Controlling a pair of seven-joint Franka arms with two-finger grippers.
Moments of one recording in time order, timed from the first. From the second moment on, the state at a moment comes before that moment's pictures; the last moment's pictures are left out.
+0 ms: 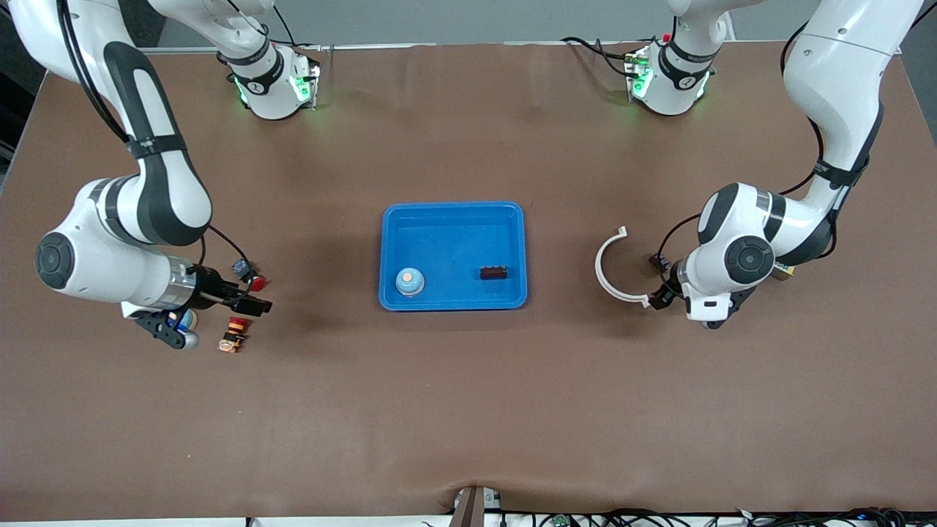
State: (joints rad) left arm 0.24 0.51 -0.47 -1.93 0.29 2.19 -1.19; right arm 0.06 0.38 0.03 -1.80 0.30 2.06 0.43
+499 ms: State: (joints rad) left arm 0.11 0.50 -0.51 -1.82 0.29 2.19 -1.48; right arm 0.37 0.31 0.03 -1.96 0.33 2.32 0.93
